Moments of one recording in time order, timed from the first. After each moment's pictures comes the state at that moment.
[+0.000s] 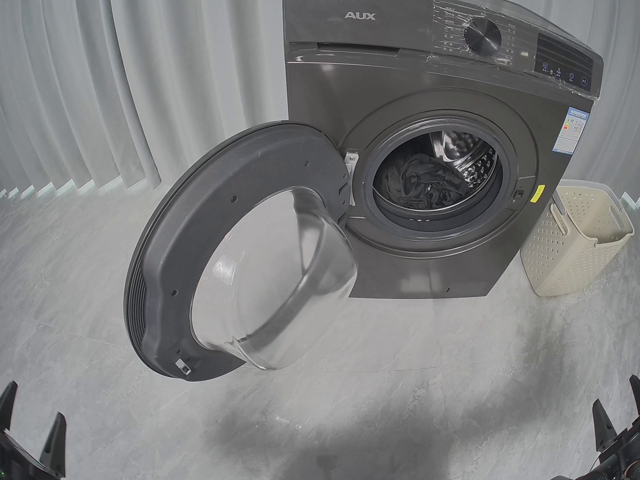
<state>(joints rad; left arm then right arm) 0.00 0.03 -0.11 -0.01 -0.05 -0.01 0.00 0.02 -0.02 0.00 0.01 0.00</state>
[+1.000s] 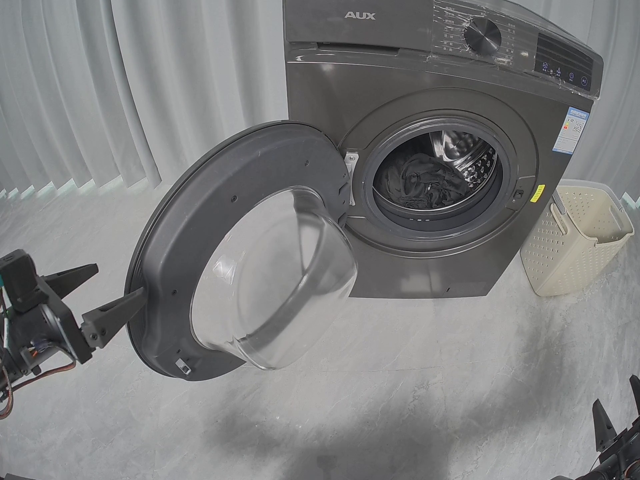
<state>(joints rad) -0.19 1.02 -0.41 -0.47 -0.25 -0.03 0.00 0.02 -0.02 0.00 0.01 0.00</state>
